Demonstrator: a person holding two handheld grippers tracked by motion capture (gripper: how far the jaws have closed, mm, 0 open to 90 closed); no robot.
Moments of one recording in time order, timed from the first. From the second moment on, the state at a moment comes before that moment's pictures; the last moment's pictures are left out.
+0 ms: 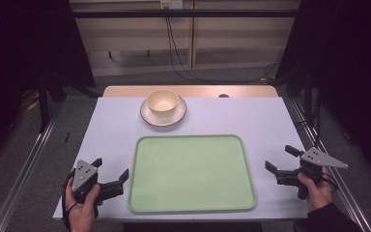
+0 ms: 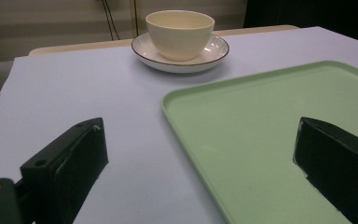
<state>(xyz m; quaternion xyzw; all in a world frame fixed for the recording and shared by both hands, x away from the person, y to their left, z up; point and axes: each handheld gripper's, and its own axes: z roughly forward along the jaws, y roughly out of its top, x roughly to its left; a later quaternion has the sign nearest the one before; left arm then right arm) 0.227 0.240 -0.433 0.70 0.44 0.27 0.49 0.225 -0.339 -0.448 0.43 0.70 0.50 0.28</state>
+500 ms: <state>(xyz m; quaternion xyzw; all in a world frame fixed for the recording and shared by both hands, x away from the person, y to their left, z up) 0.232 0.234 -0.435 0.71 0.42 0.26 0.49 0.224 -0.340 -0.449 0.41 0.72 0.49 0.27</state>
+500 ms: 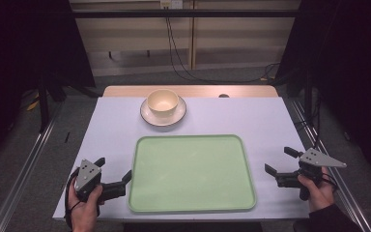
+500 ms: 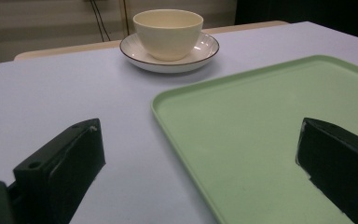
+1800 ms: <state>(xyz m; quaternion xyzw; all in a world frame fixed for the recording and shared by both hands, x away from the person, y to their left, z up) 0.300 0.198 -0.410 0.73 0.40 0.24 0.50 0.224 -0.344 -0.450 0.41 0.71 0.51 0.27</state>
